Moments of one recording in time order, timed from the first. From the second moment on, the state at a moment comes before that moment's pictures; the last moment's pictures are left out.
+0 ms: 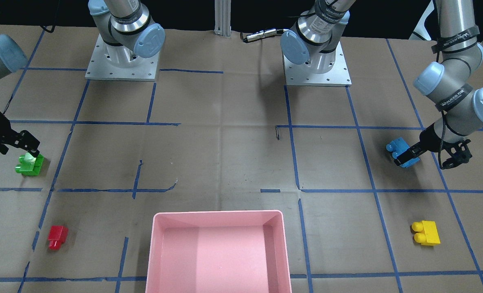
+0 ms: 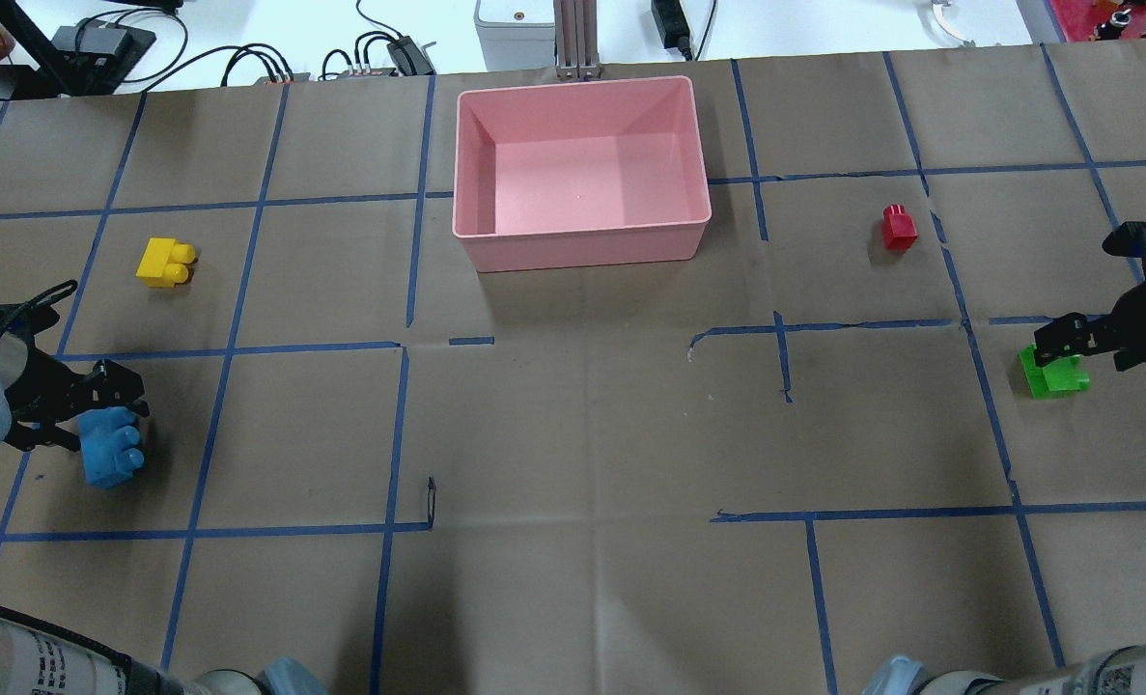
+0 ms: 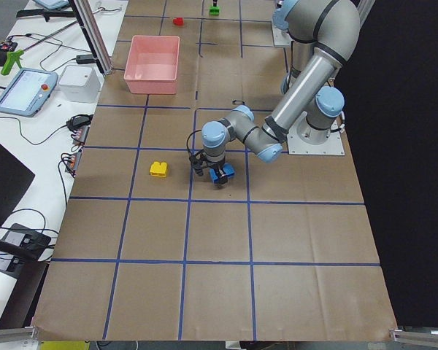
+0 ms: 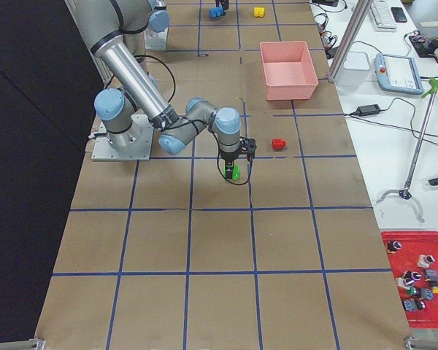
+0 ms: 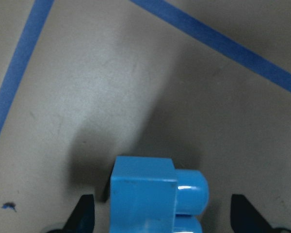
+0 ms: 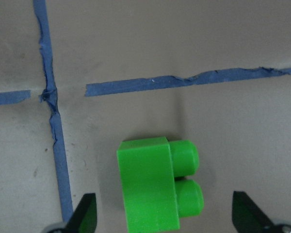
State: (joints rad) left arm -0.82 -1.91 -2.08 -0.78 1.57 0.29; right arm 0.89 -1.32 2.11 -2.42 -1.52 -0.58
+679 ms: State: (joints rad) left arm -0.82 -1.90 -2.08 -0.77 1.58 0.29; right arm 0.89 -1.26 2.11 -2.48 -1.52 -0.58
